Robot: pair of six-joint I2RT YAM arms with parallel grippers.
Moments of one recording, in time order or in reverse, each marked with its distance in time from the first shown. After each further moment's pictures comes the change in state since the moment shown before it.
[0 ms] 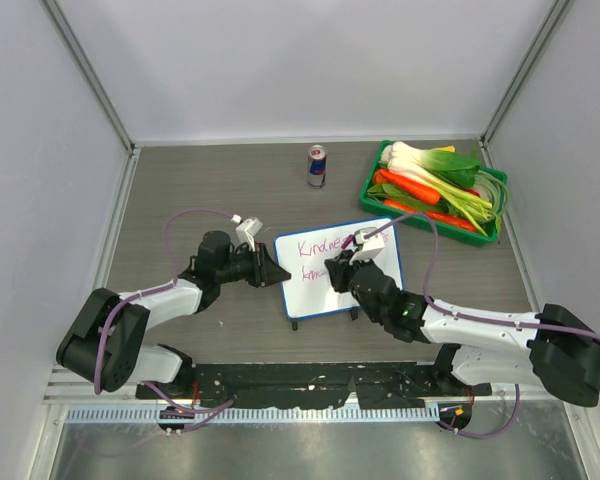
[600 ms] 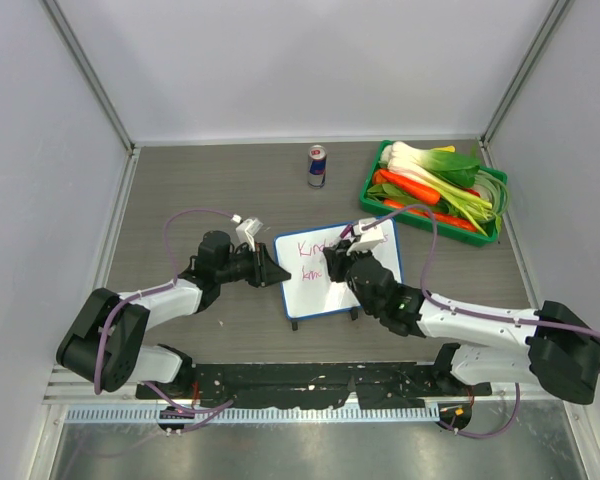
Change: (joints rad) left arm 0.000 0.000 0.000 0.000 0.000 0.000; right arm -0.005 0.012 0.072 0.010 0.047 -0.051
